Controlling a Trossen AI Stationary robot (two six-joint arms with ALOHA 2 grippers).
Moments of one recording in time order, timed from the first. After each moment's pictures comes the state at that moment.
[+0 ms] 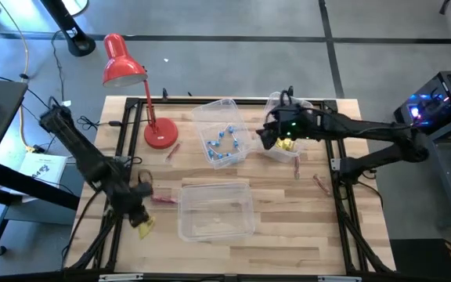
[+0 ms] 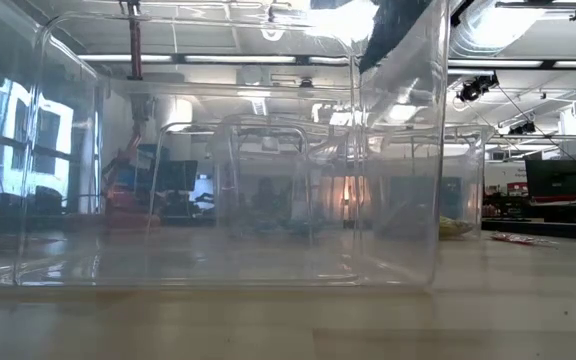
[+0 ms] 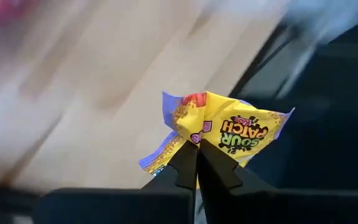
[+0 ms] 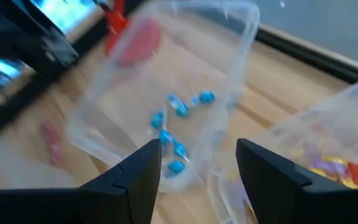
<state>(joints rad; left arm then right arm) -0.78 0.97 0.77 -0.77 0.09 -1.53 -0.19 1.24 1.10 -0.54 0.19 0.58</state>
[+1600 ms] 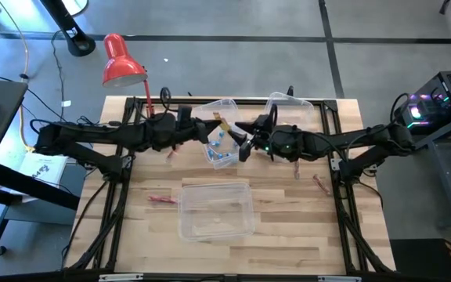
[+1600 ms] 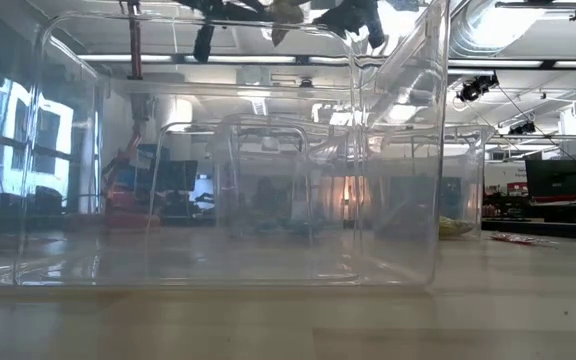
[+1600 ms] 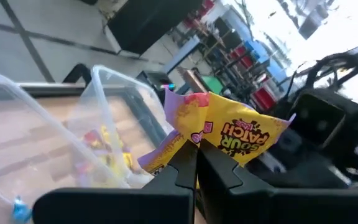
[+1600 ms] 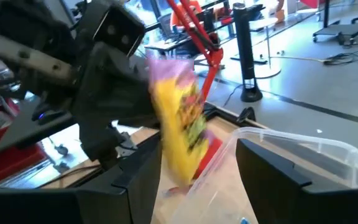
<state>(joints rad) 0.07 1.26 0.95 0.18 -0.36 -0.85 0.05 1.42 1.10 0.16 0.52 0.38</state>
